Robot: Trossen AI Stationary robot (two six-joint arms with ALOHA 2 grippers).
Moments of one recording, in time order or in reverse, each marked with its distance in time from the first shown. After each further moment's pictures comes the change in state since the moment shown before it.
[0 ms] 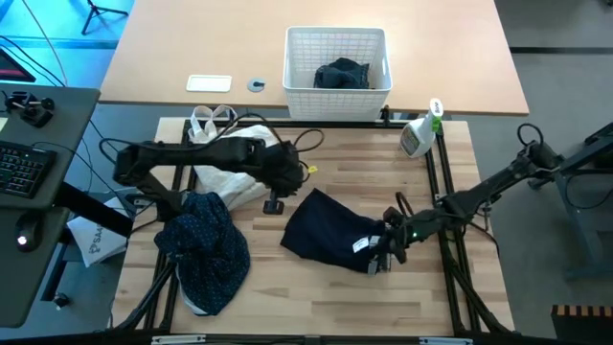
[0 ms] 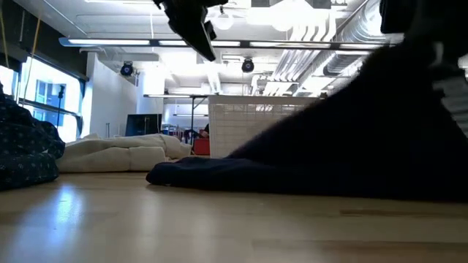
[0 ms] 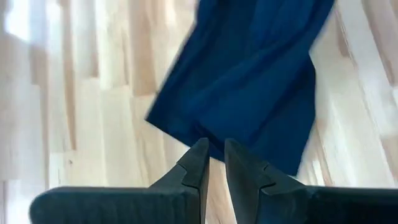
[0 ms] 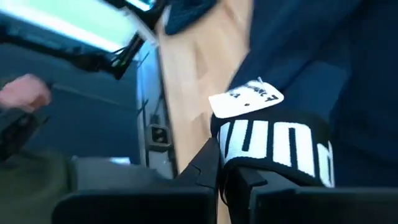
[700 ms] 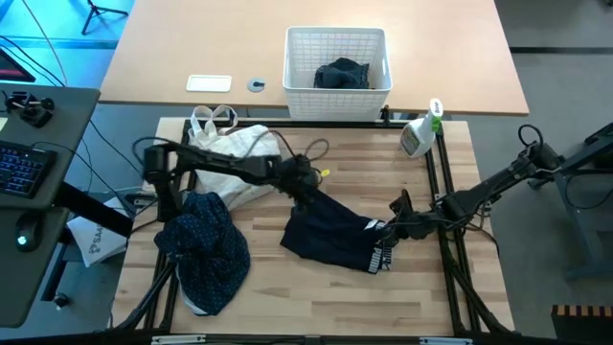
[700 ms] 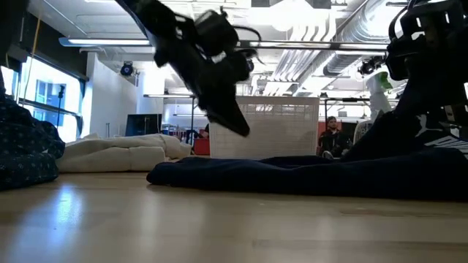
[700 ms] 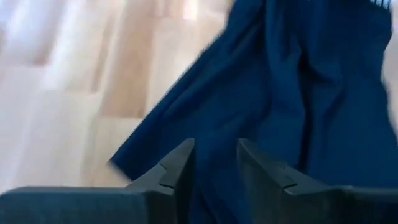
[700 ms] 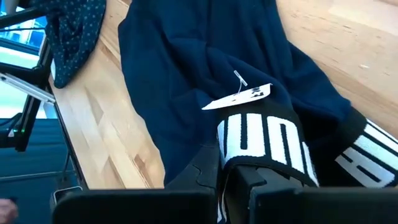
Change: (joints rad) left arm 0.071 0.212 -0.345 0.718 0.136 -0.212; right arm -0.019 -0.029 -0.057 -0.264 0.218 0.275
